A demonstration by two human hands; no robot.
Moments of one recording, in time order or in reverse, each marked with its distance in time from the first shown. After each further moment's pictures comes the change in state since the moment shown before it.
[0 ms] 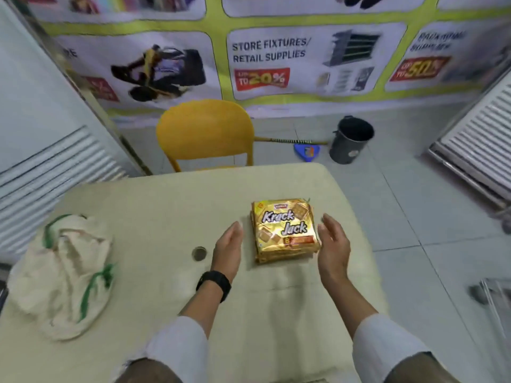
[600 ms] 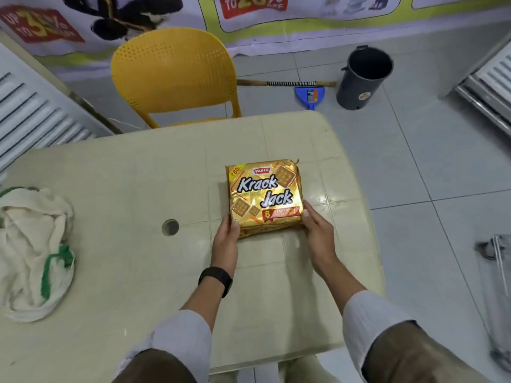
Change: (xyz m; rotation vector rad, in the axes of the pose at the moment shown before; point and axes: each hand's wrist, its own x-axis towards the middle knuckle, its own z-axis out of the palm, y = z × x) left_hand 0.049 -0.107 0.067 -0.034 0.091 -0.159; right_hand 0.056 0.106 -0.032 0.038 -0.247 0.264
